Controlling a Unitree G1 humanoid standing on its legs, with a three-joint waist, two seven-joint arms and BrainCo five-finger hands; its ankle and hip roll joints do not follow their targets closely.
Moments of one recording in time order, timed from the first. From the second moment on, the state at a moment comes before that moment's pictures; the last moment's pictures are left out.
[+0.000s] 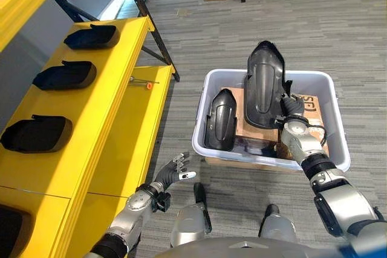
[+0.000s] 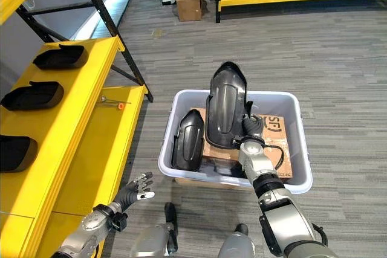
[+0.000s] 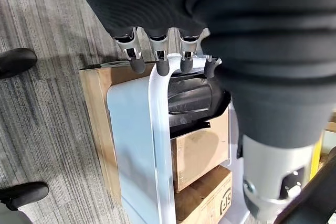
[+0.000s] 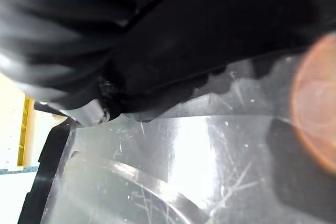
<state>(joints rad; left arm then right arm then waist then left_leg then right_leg) 0.09 0.44 -0.41 0.39 -0.50 -0.09 -0.20 -0.59 -0.32 0.21 0.76 0.49 0.04 -0.51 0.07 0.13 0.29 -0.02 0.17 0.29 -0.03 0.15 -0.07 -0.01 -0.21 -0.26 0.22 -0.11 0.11</state>
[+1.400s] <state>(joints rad) 0.17 0.41 -0.31 0.44 -0.44 -0.10 -0.15 -0.51 -0.14 0.41 0.64 0.57 0.10 -0.28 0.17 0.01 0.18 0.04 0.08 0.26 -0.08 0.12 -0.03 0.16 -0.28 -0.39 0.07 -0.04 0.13</state>
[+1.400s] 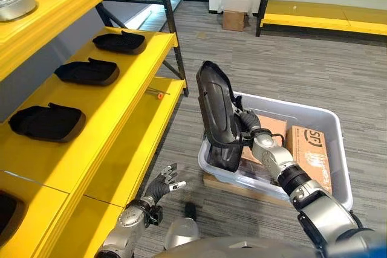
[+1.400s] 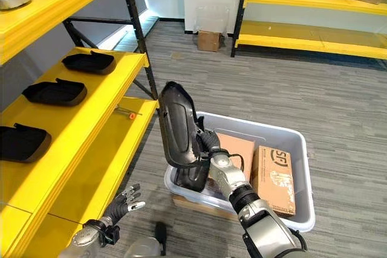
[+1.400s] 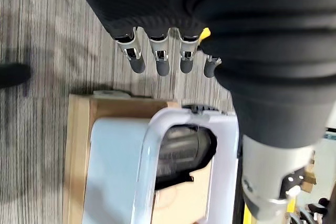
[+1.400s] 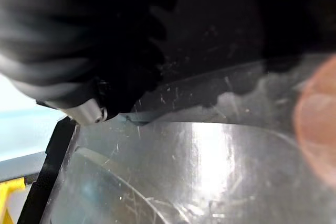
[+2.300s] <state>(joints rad) 0.11 0.40 -0.35 0.44 -0.32 -0.09 -0.24 -0.31 -0.25 0.45 0.45 0.60 0.06 -0.35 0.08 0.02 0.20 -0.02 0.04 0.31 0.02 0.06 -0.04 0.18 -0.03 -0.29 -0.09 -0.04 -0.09</state>
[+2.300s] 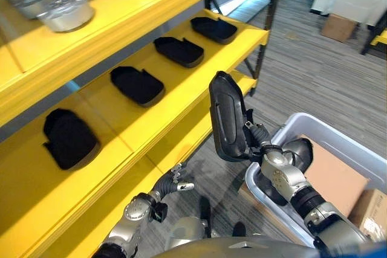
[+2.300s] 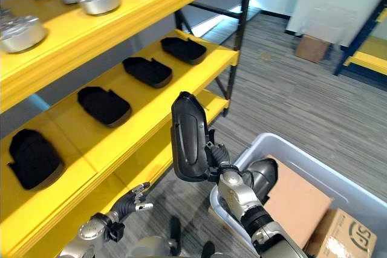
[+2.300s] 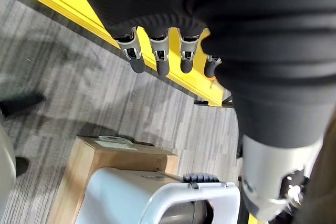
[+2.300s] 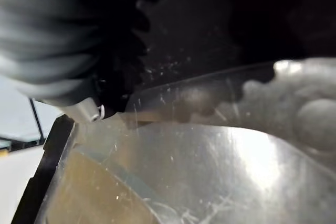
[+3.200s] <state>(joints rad) 0.13 0.41 -0.38 0.37 -0.35 -0.01 -0.21 -0.35 -0.20 0.47 0.43 0.59 0.10 -0.31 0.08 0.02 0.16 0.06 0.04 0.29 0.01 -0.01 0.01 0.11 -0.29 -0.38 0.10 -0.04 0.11</state>
